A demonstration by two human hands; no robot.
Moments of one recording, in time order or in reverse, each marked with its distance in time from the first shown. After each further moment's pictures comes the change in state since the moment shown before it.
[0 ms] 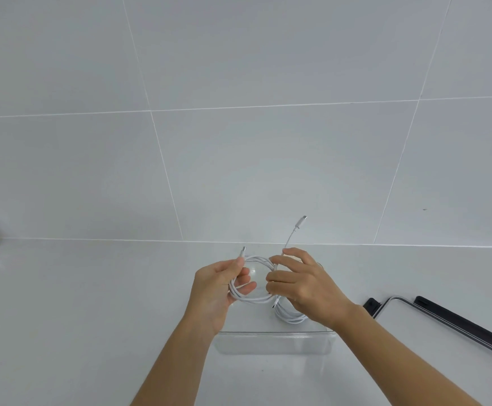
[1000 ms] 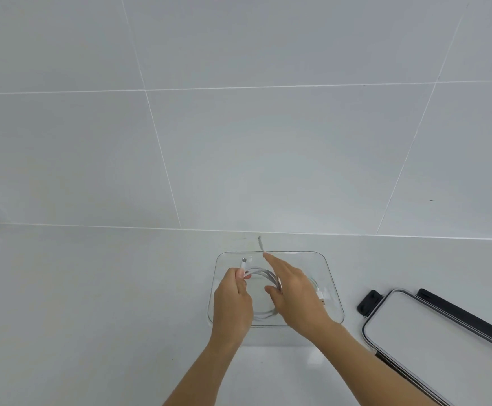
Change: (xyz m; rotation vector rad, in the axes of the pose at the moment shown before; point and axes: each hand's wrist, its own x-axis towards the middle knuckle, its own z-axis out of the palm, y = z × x) left_hand 0.013 -0.065 0.004 0.731 0.199 0.339; right_hand 0.007 -0.044 0.015 0.541 -0.291 0.773
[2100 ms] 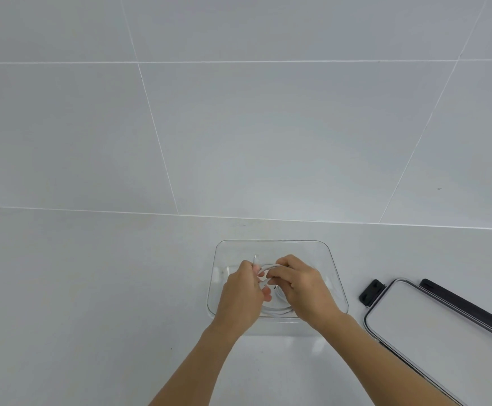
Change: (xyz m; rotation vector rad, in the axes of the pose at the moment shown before) left_hand 0.012 -0.005 0.003 0.238 -0.385 0.028; right_hand 0.005 0.036 0.019 0.003 0.167 -0.220
